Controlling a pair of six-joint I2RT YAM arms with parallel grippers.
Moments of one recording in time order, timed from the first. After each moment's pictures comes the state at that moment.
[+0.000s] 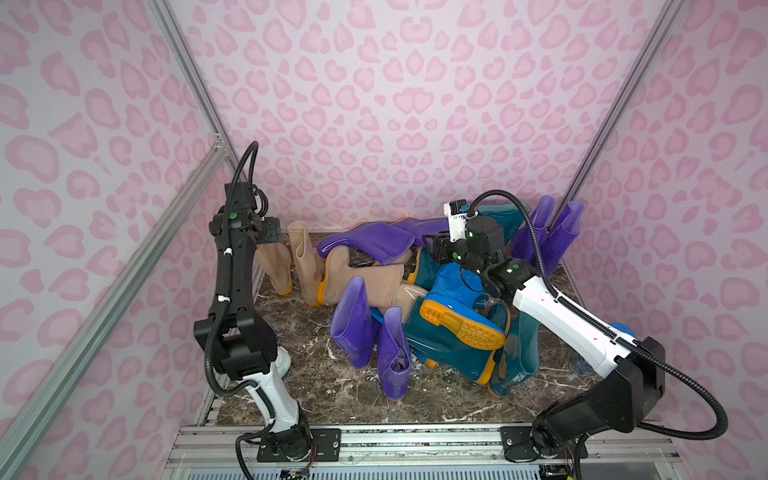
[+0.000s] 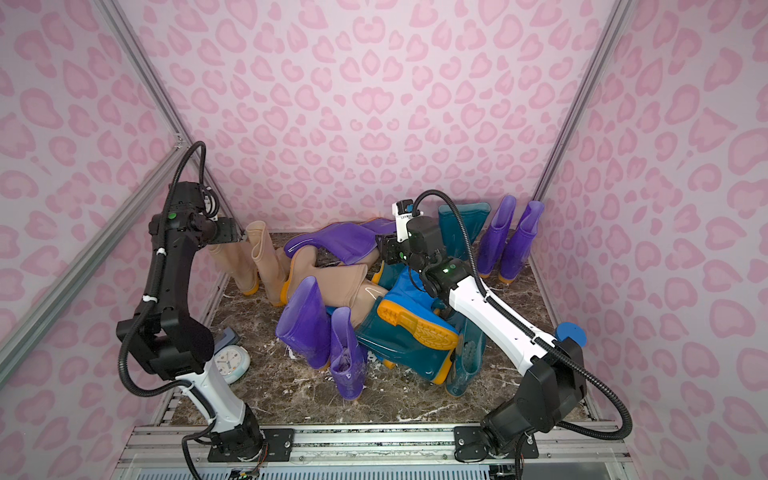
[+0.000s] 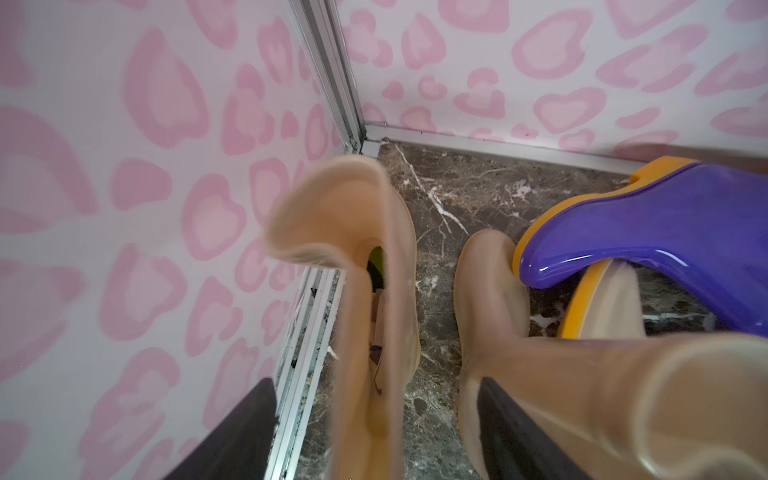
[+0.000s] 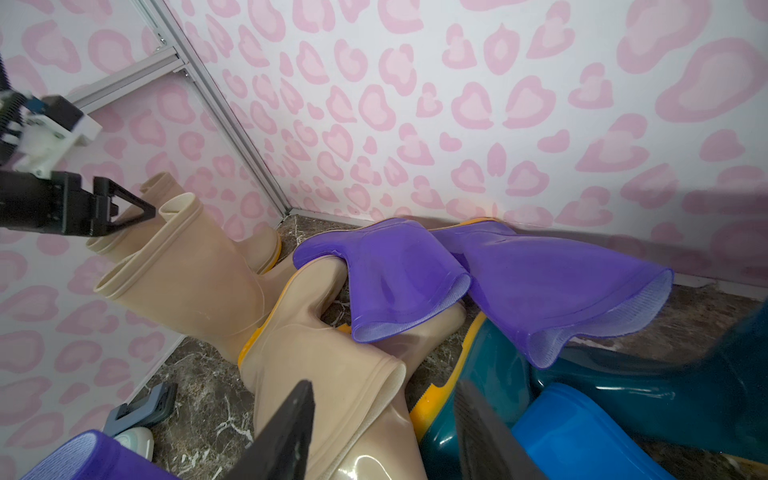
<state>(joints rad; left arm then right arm) 0.20 1.83 2.03 -0.97 -0.11 0.05 0.58 1.53 1.40 -0.20 -0.01 0.30</state>
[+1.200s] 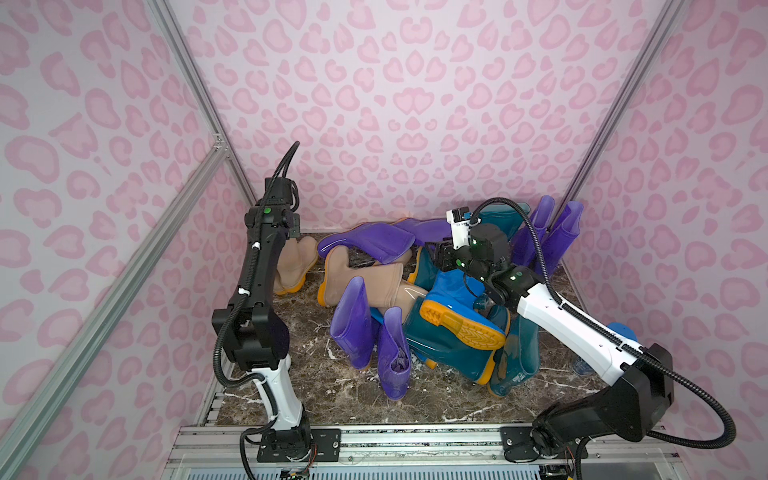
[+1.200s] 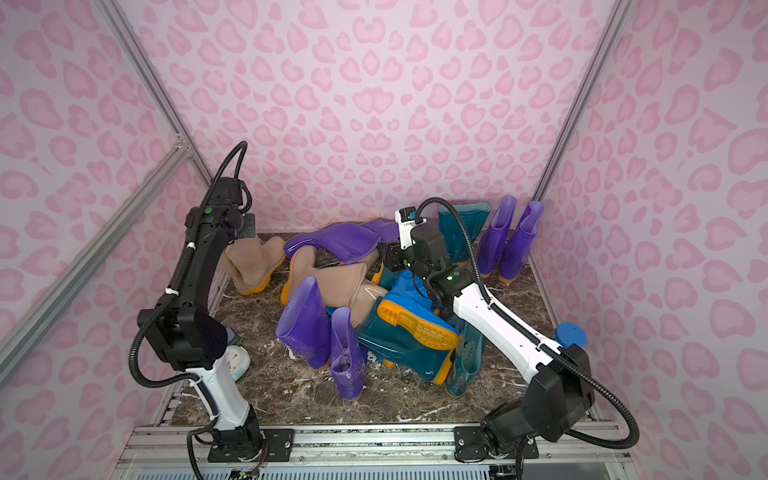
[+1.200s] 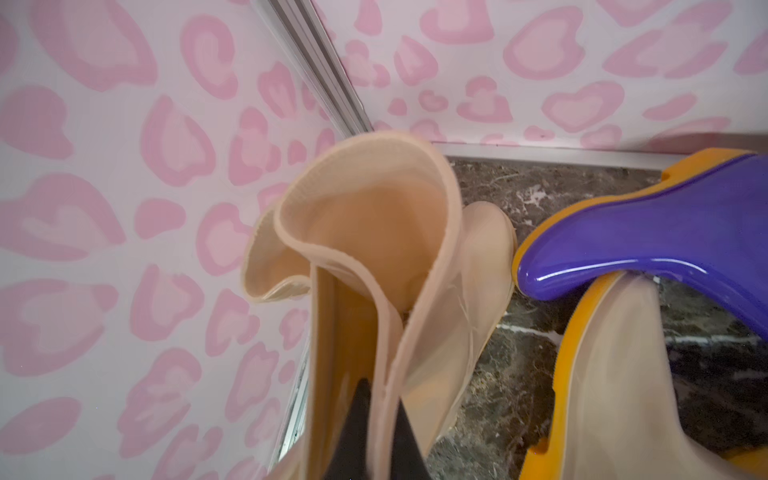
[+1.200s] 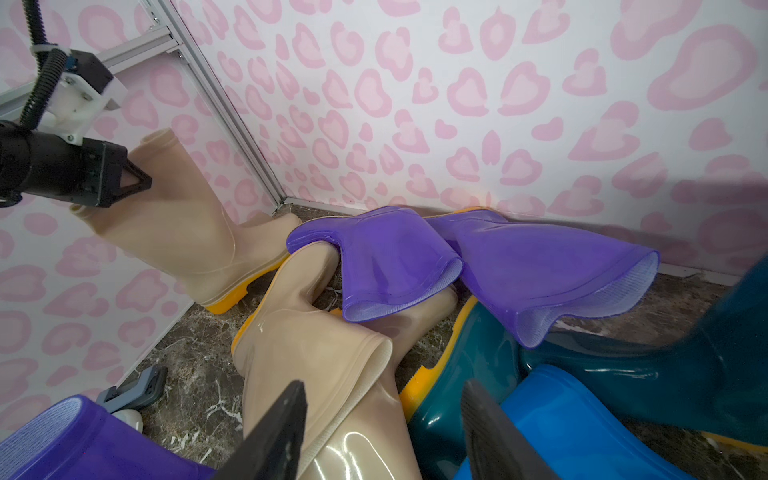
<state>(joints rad) 0.04 1.92 2.07 -0.94 -0.40 0.04 0.58 1.47 1.31 -0.17 -0.01 0.28</state>
